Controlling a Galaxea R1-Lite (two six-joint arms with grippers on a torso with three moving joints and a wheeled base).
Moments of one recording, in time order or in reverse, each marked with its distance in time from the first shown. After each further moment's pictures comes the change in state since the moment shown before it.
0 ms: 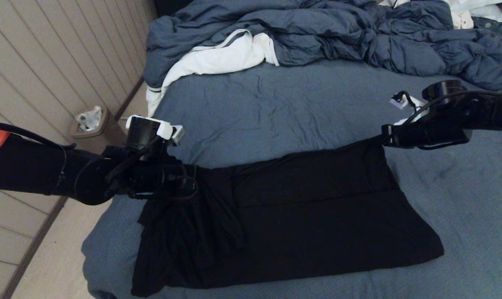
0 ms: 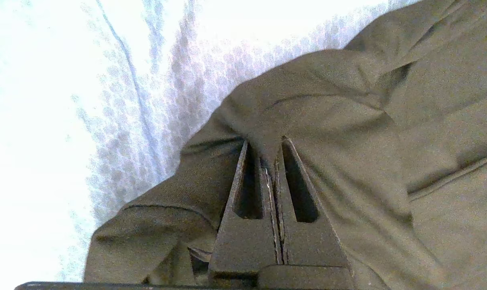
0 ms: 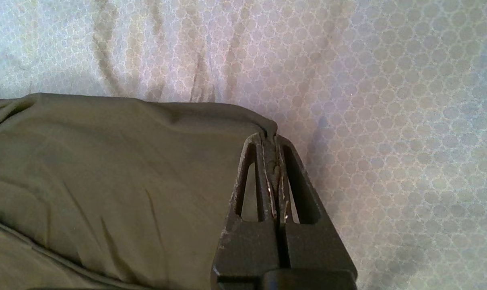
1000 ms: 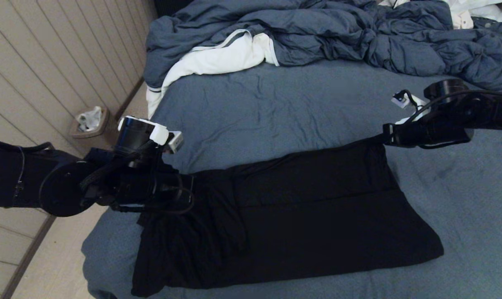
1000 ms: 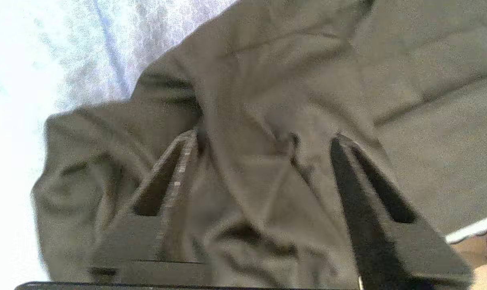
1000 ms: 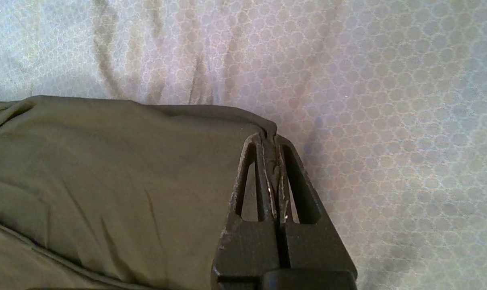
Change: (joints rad) left arm -0.057 -0.123 0.063 0.126 0.014 -0.019; right arm -0.002 -0.002 -0.005 0.000 0.000 0.000
